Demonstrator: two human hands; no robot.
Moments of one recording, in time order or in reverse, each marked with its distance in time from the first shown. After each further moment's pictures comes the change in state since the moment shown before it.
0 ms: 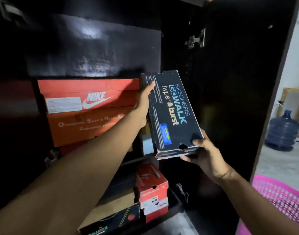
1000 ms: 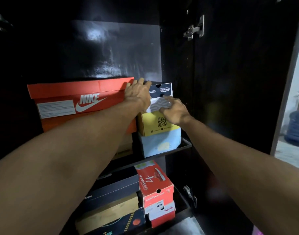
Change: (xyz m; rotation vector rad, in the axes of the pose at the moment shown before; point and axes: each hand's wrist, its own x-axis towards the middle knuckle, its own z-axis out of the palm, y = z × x) left_hand 0.081 0.003 0.000 1.866 0.253 0.475; right_hand 0.172 -0.026 0.037 -0.883 0.130 -0.078
